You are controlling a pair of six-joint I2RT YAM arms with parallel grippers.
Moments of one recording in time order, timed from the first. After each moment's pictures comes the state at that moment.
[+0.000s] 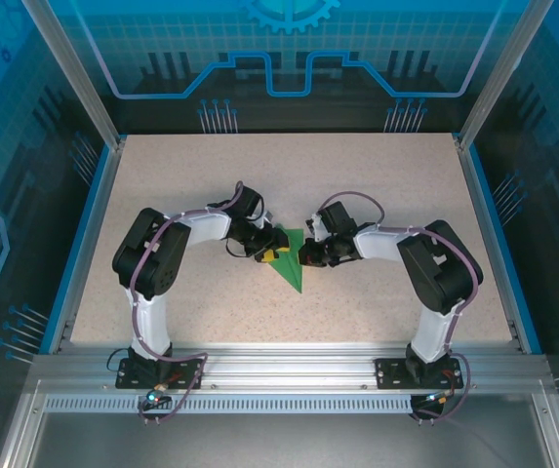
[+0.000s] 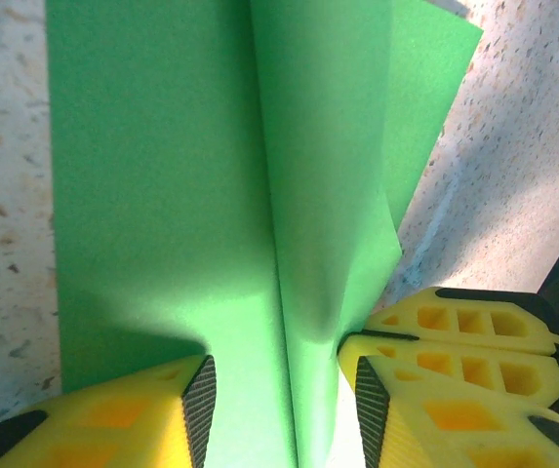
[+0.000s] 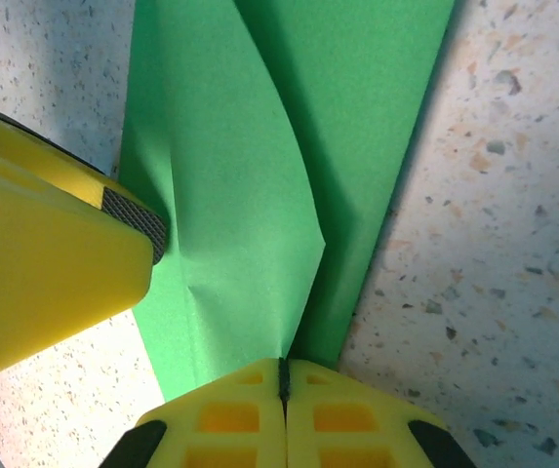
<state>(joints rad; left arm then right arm) -0.42 1.97 1.16 -0.35 0.66 -0.80 0.51 1.83 0.93 -0.17 -0.46 0.51</state>
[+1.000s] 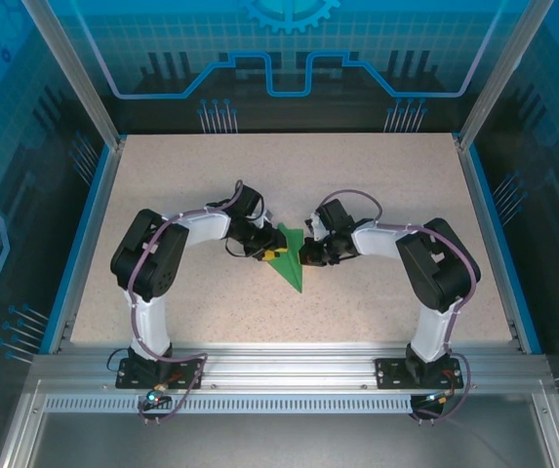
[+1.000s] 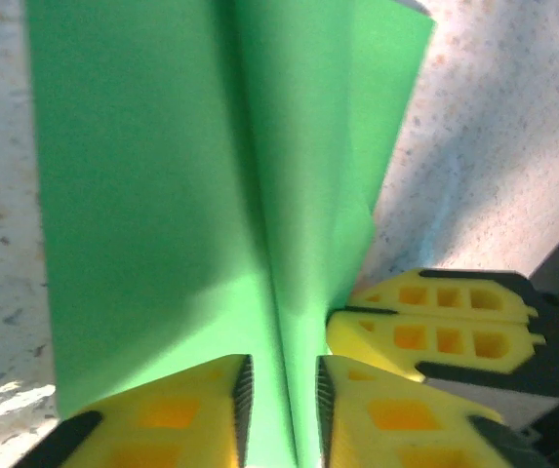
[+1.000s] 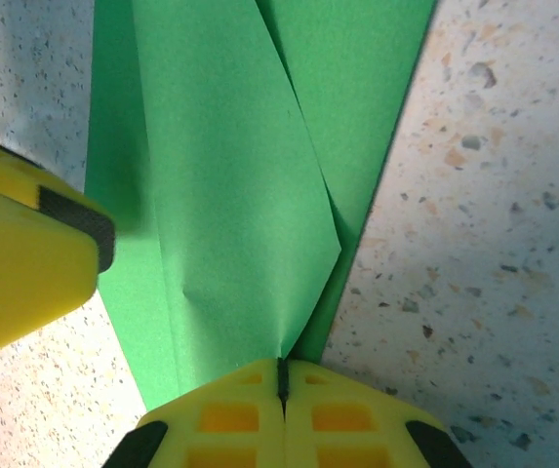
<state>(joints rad) -0.42 1.94 1.17 -0.38 0.64 -0.77 0.52 1.85 0.99 -0.26 -0.43 0.49</state>
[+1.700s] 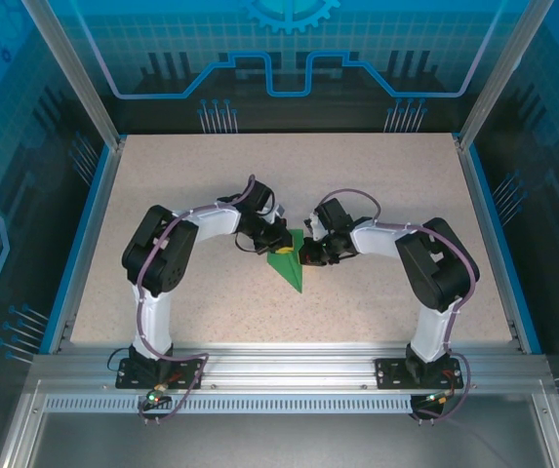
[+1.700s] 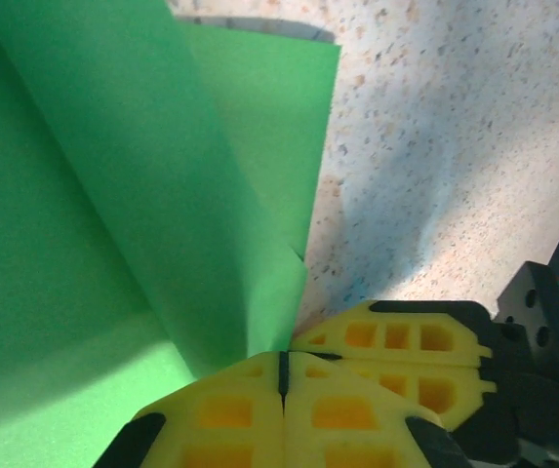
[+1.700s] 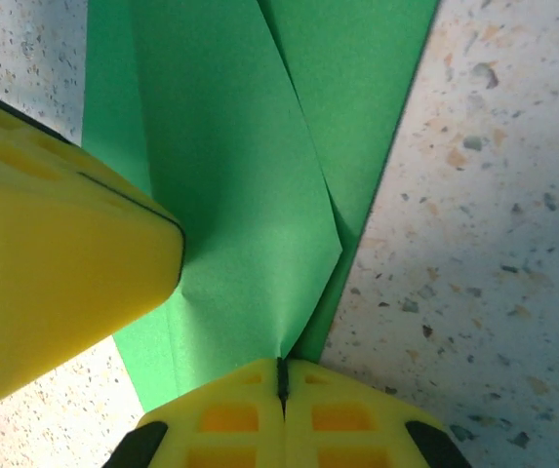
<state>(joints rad) -0.46 2.03 1.27 -0.40 0.65 -0.73 0.52 1.85 1.00 -0.29 -0.42 0.48</state>
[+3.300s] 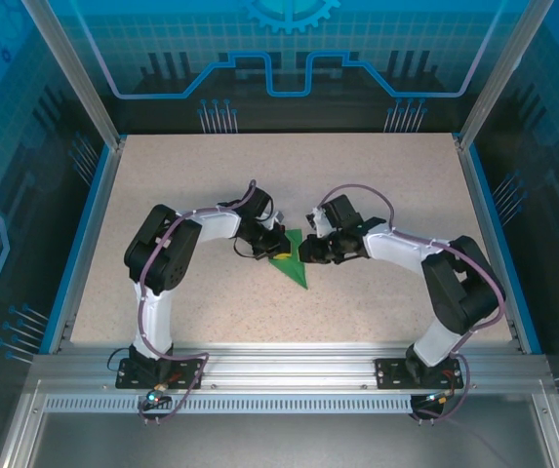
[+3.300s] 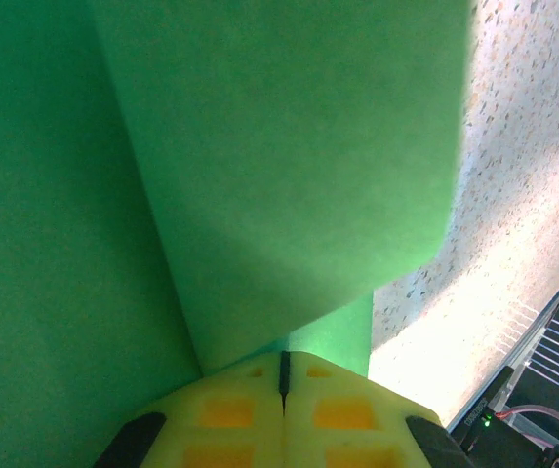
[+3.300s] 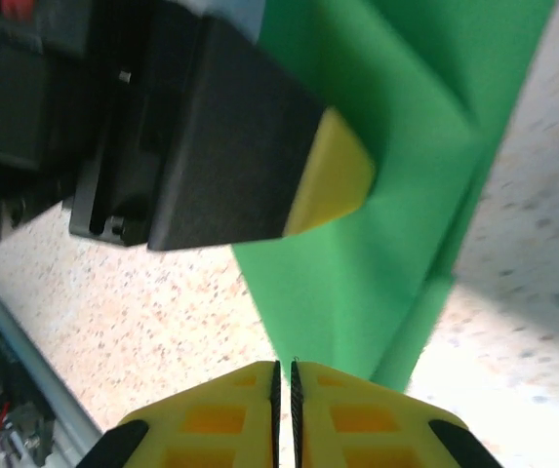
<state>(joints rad) -0.45 2.05 1.23 -0.36 0.66 -0.69 0.56 1.69 0.94 -0.31 -0.52 0.50</state>
